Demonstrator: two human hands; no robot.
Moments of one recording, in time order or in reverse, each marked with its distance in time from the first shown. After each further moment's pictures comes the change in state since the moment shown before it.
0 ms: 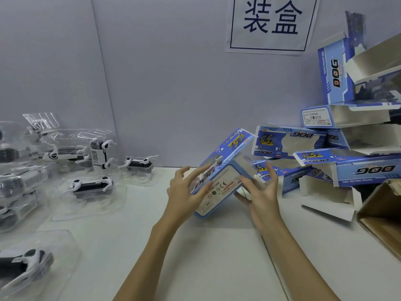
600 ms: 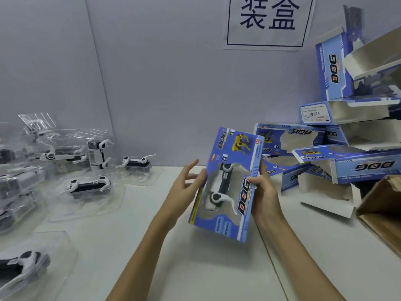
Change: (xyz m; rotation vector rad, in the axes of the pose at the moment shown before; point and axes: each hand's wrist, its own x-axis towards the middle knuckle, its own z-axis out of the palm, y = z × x) left_hand 0.001 0.016 -0.008 -0.431 -0.119 -0.240; right_hand 0.000 -0.013 -0.009 0.047 -0.175 0.037
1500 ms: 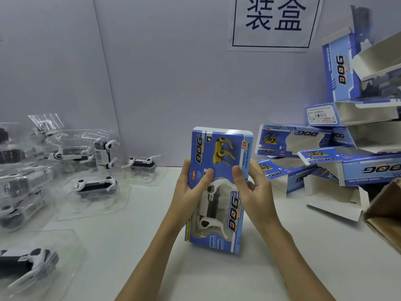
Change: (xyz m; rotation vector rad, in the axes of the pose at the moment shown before) left_hand -0.013 0.012 0.012 -0.321 0.048 0.202; right_hand -0.023 -0.013 0.045 -0.509 -0.093 -0.420
